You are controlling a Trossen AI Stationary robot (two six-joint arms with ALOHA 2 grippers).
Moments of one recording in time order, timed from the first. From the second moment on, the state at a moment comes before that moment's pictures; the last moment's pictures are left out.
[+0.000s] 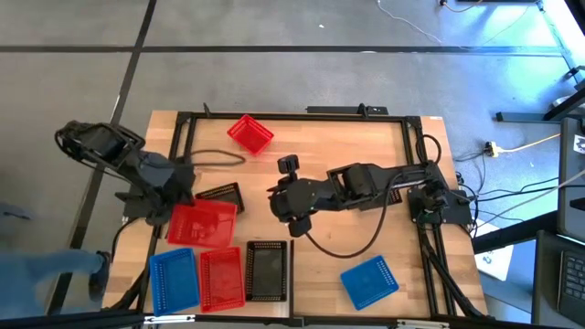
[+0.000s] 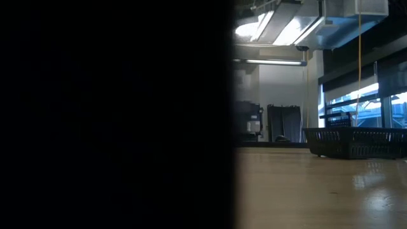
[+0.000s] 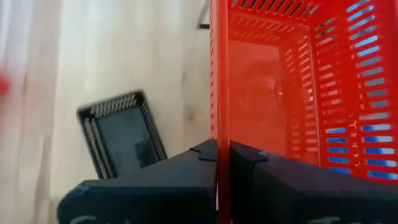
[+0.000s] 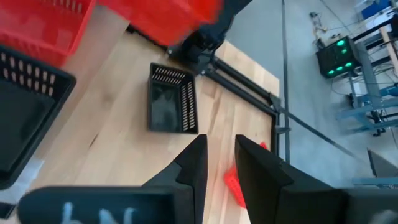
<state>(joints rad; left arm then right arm) -0.43 1.01 1.52 -1.40 -0.01 -0.46 0.29 2.04 2.36 -1.01 0.44 -0.39</state>
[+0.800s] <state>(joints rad) -0.45 1.18 1.52 -1.11 0.26 0.69 0.28 2.03 2.36 -0.99 0.50 -0.31</state>
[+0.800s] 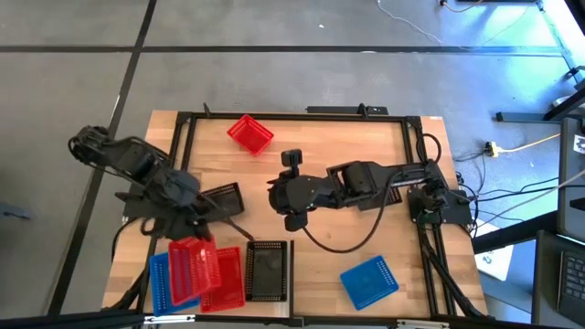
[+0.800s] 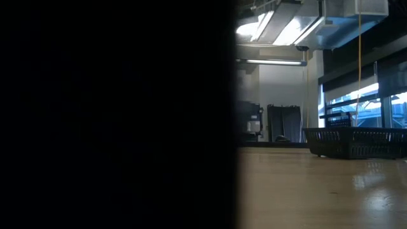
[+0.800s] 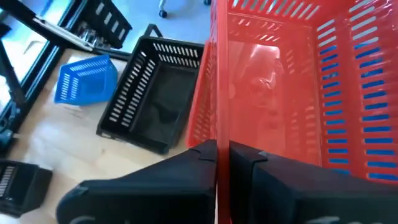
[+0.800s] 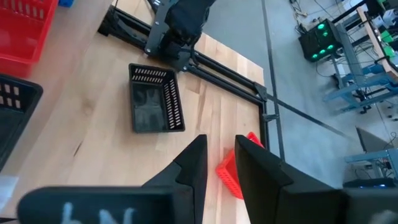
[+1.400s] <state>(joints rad) -0.47 1.33 1.52 -1.05 0.25 0.68 0.27 2.03 2.35 -1.01 0.50 -0.32</state>
